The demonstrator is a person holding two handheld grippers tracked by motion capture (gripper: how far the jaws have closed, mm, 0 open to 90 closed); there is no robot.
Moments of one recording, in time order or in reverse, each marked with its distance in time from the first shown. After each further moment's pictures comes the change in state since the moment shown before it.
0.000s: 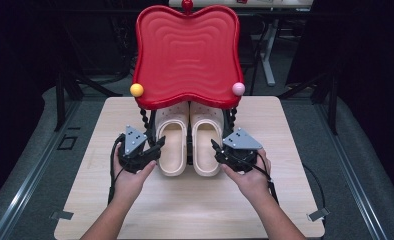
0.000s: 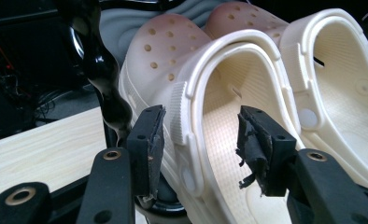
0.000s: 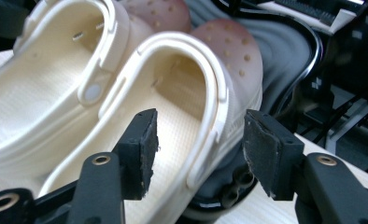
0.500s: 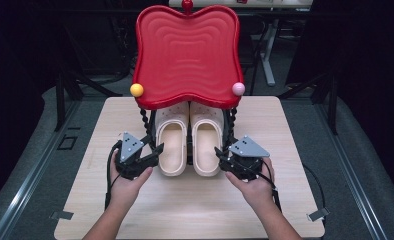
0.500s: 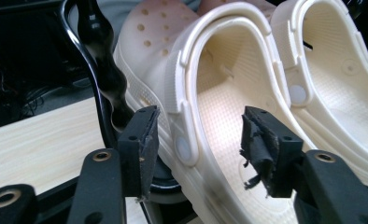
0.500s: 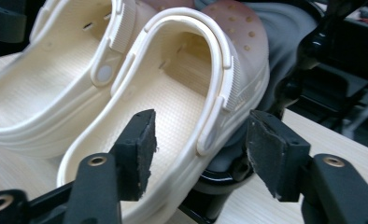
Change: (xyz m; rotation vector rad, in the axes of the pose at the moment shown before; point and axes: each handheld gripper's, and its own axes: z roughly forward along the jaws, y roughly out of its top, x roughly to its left) left arm 0.002 -0.016 -0.006 0.015 -0.035 -0.009; right arm 0.002 -0.017 -0.013 0.007 0.020 0.053
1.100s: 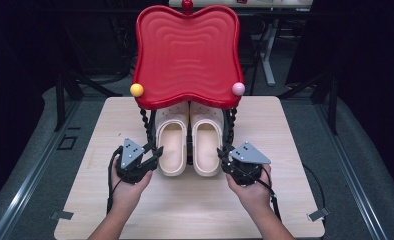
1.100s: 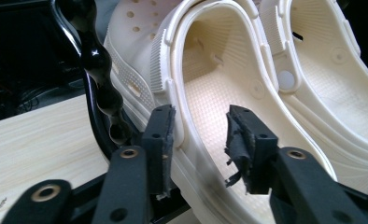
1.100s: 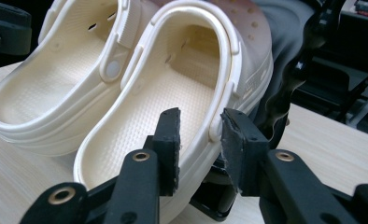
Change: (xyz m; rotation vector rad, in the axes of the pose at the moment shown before) left arm -0.006 -0.012 -0.003 -0.014 -0.004 -0.009; right arm 0.008 -0.011 -0.004 -0.016 0.003 0.057
